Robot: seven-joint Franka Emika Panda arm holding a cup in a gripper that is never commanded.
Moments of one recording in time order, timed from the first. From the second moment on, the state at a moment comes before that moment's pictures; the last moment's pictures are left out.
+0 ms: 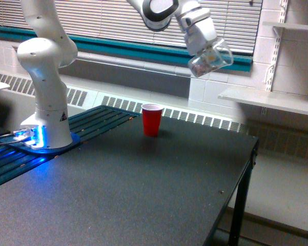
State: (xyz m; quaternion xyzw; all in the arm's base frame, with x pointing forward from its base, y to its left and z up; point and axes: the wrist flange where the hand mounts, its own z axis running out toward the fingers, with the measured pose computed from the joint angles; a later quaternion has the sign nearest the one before) arm 0.464 0.162 0.454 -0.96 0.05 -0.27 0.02
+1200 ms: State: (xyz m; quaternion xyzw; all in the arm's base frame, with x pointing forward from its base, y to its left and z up) arm 0.333 0.227 0.380 -0.98 -0.04 -0.20 0.01
